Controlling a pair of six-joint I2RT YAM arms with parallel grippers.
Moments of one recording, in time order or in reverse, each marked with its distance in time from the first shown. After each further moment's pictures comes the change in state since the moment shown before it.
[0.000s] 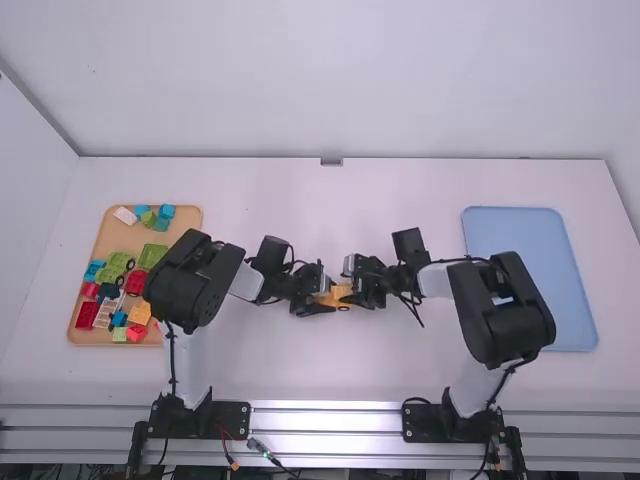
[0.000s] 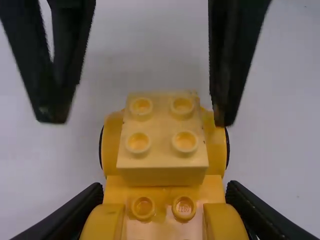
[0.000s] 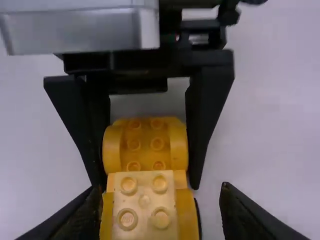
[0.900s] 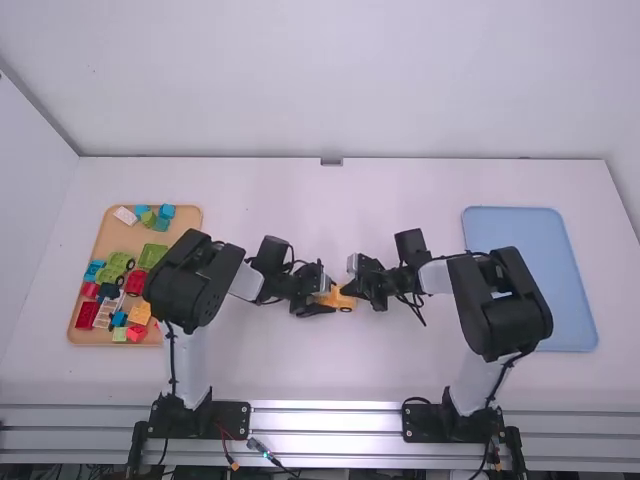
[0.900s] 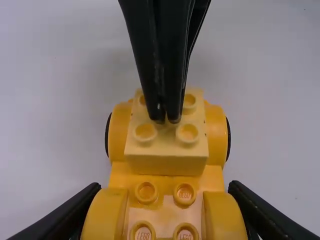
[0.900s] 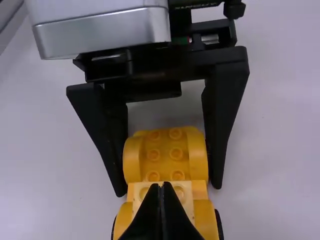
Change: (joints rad) left arm 0.000 0.000 0.000 0.000 0.003 -0.012; right arm -0.021 0.039 0.019 -0.087 -0.058 0.001
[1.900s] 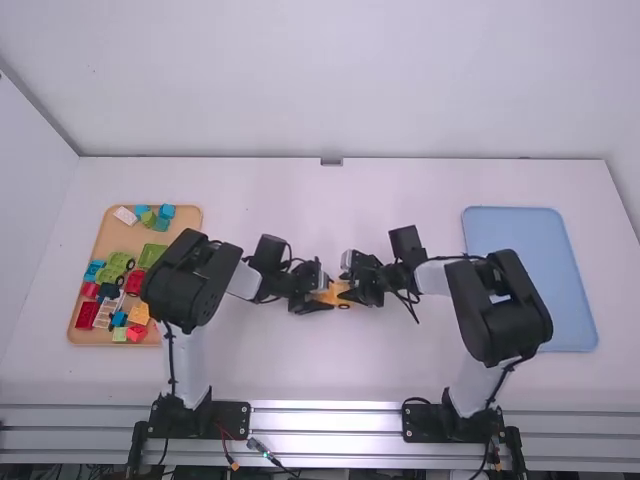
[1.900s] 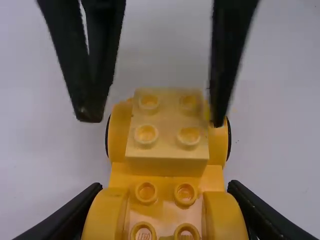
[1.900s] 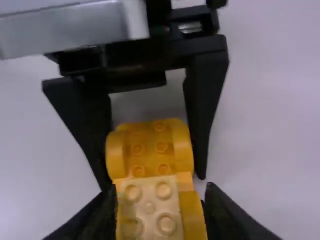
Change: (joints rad) left arm 0.011 -0.006 0.000 -0.001 -0.014 -0.004; right arm 0.039 -0.037 0.013 0.032 0.084 0.085
